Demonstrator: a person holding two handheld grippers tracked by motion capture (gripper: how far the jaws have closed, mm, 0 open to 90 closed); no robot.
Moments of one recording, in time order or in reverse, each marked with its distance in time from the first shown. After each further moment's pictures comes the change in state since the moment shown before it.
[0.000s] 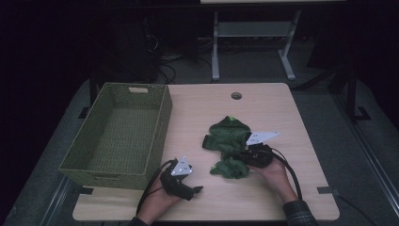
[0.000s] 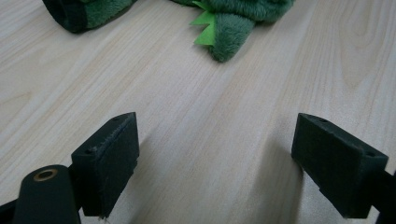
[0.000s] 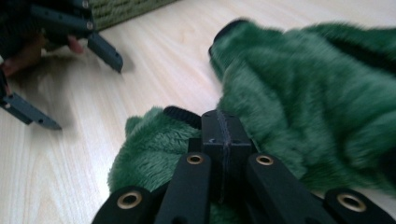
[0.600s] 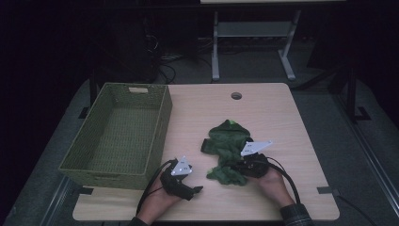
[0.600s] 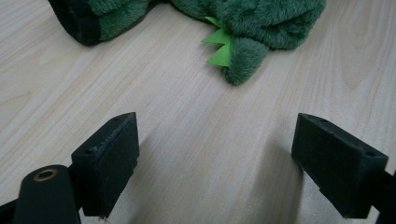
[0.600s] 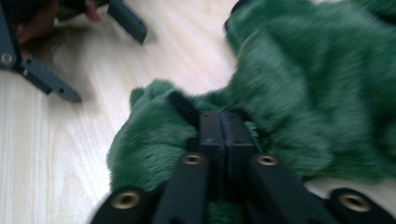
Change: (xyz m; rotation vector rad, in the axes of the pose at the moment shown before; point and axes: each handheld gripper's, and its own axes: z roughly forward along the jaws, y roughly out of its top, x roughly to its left) left arm 0.000 0.000 0.000 -0.001 -0.001 0.001; right arm 0.024 -0.013 0.009 0.058 0.013 -0.019
